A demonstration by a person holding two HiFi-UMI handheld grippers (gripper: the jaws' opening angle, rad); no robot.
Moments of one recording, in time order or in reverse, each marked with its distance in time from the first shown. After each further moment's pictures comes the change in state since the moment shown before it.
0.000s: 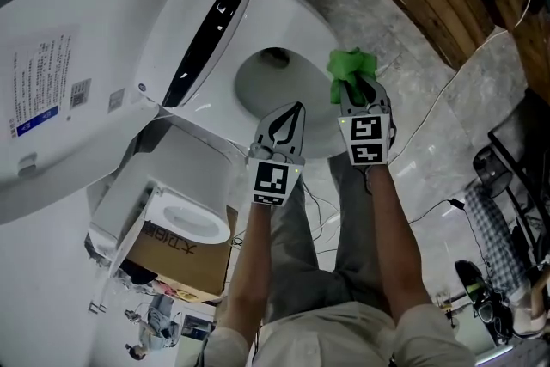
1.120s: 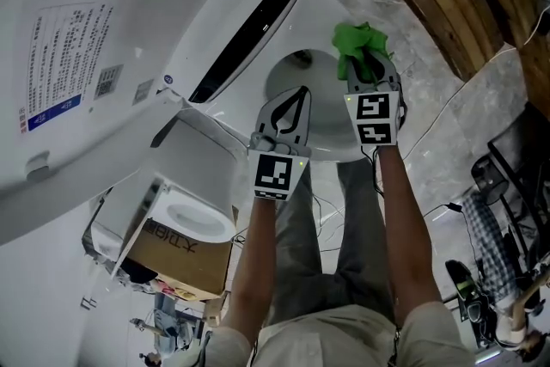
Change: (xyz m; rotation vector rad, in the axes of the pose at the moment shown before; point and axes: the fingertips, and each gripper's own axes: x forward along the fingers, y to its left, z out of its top) left arm -0.021 0.078 0.038 -0.037 -0.116 0.053; right arm 0.050 0.036 0.083 -0.139 -0.045 -0.017
